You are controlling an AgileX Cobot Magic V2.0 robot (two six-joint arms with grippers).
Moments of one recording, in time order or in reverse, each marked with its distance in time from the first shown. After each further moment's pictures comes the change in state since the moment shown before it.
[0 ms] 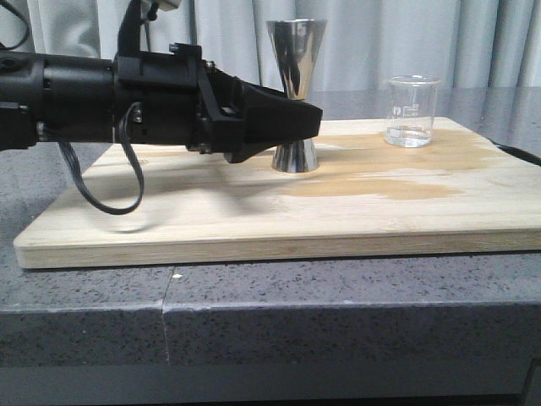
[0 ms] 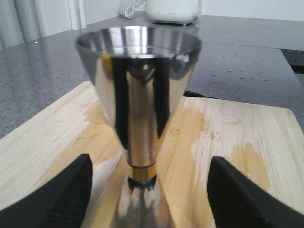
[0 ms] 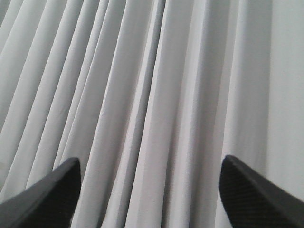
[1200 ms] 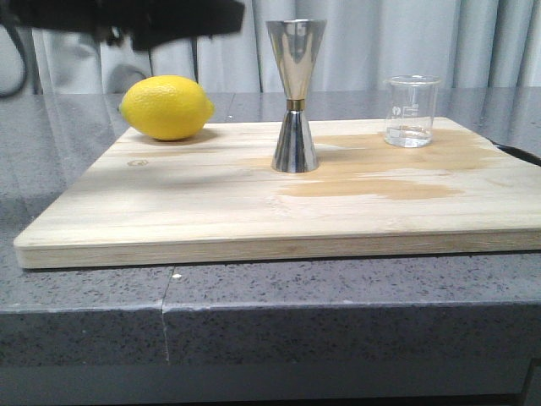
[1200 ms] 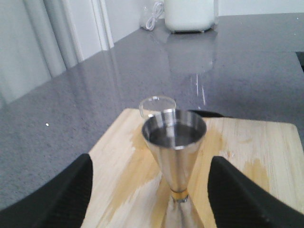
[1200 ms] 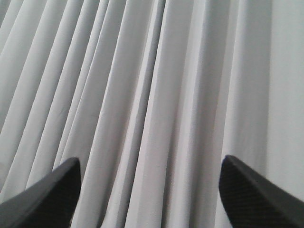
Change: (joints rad) left arm 0.166 -0.301 0.000 0.234 0.076 -0.225; right arm 0.000 0.000 0.000 -0.001 0.000 0.000
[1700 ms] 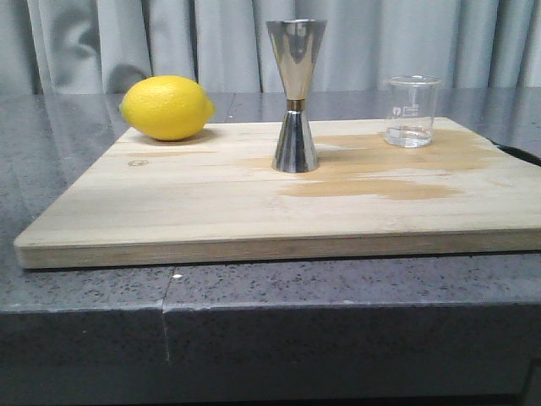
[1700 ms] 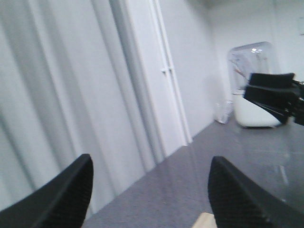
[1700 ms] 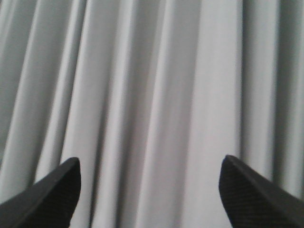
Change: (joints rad) left arm 0.301 -0.523 0.000 -0.006 0.003 -0.306; right arm -0.074 -0.077 0.000 0.227 0.248 -0.133
